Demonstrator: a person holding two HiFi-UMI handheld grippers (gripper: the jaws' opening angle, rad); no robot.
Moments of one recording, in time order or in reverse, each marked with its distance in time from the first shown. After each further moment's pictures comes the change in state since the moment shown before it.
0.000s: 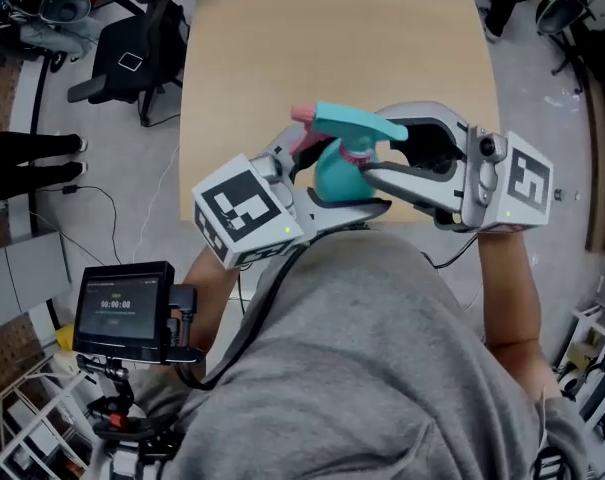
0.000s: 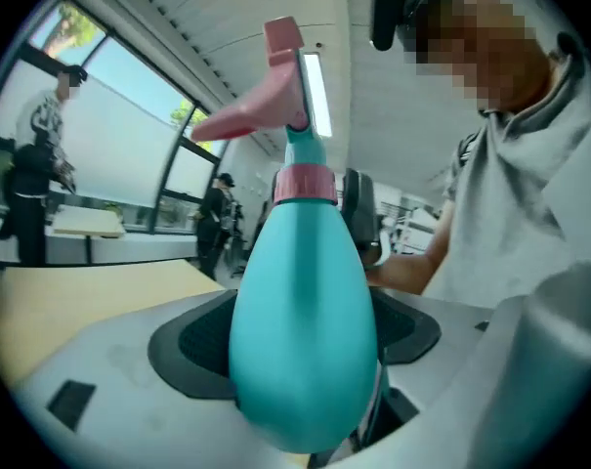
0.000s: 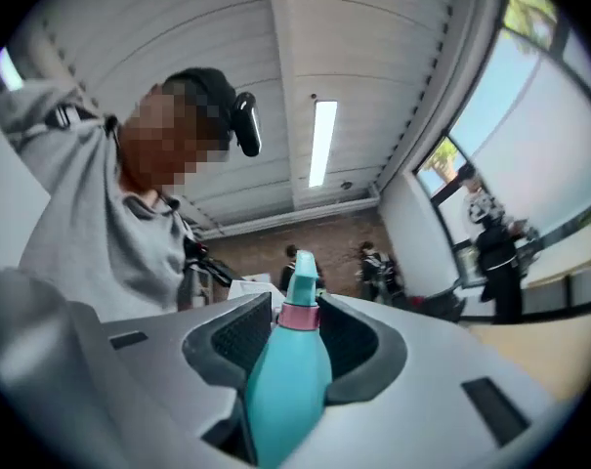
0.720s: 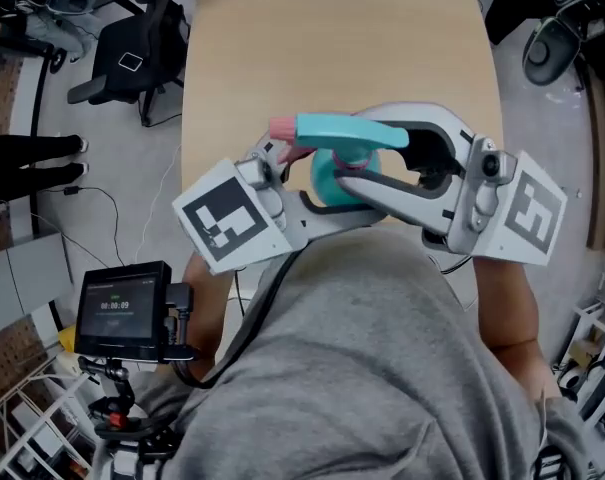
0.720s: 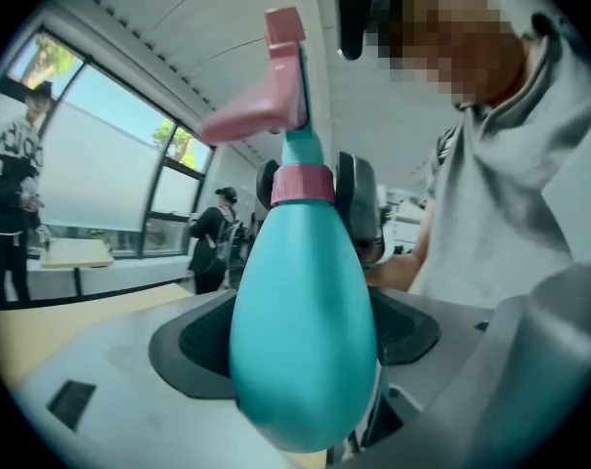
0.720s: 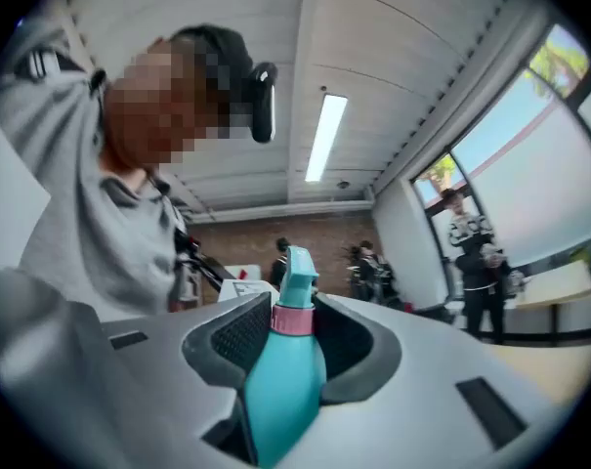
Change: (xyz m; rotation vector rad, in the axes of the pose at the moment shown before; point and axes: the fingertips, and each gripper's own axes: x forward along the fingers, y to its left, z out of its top) left arm -0.008 -0.015 0.032 0.175 -0.064 -0.042; right arm 0.021 0.011 0.014 -0.101 0.070 -0.123
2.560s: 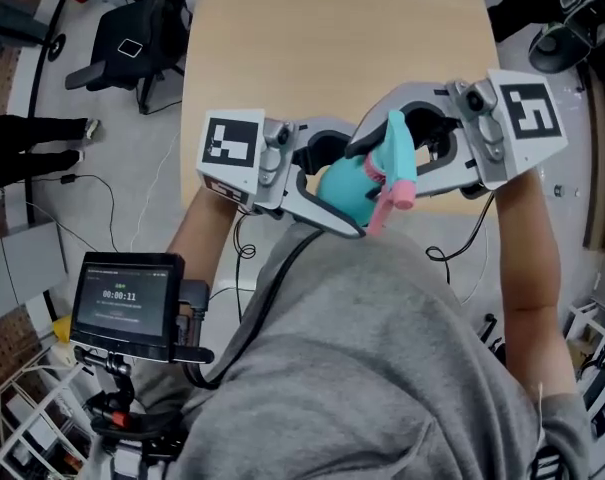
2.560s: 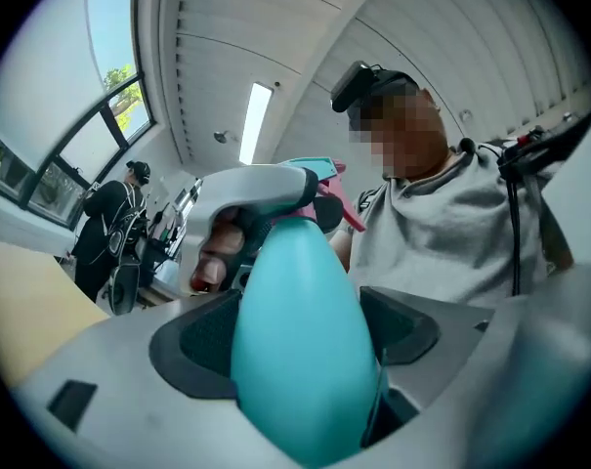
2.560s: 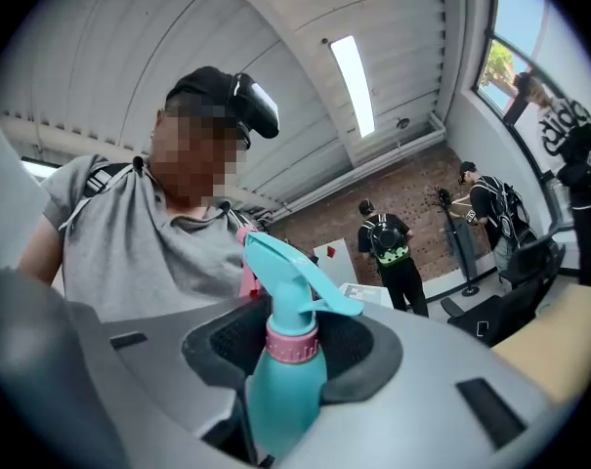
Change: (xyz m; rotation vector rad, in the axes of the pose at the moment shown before) left arm -0.015 -0.037 -0.026 -0.195 -0.208 -0.621; right arm -0.006 0.024 -0.027 0.151 0.141 0.637
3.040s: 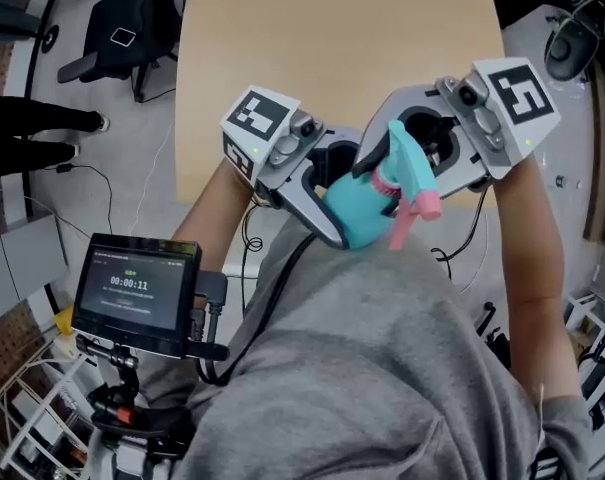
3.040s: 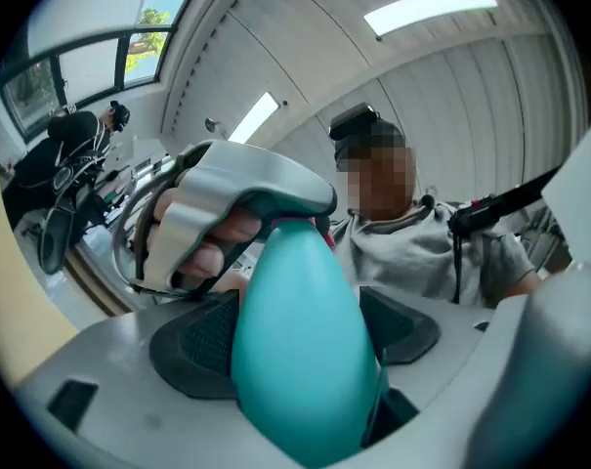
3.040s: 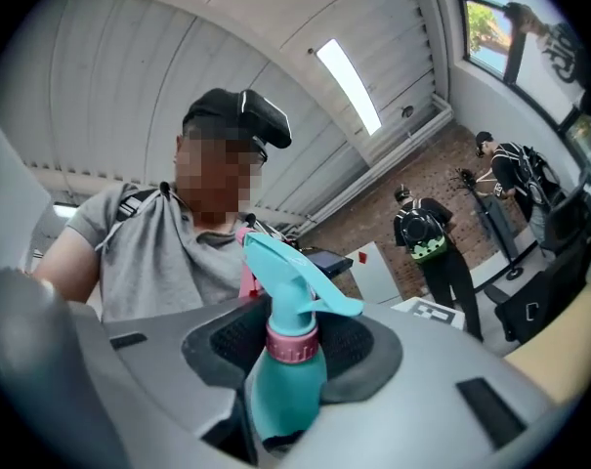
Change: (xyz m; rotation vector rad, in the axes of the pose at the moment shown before) left arm 0.013 -0.035 0.001 -0.226 -0.159 -0.392; right arm 0.003 0.027 -0.003 0.110 -0.069 0.197
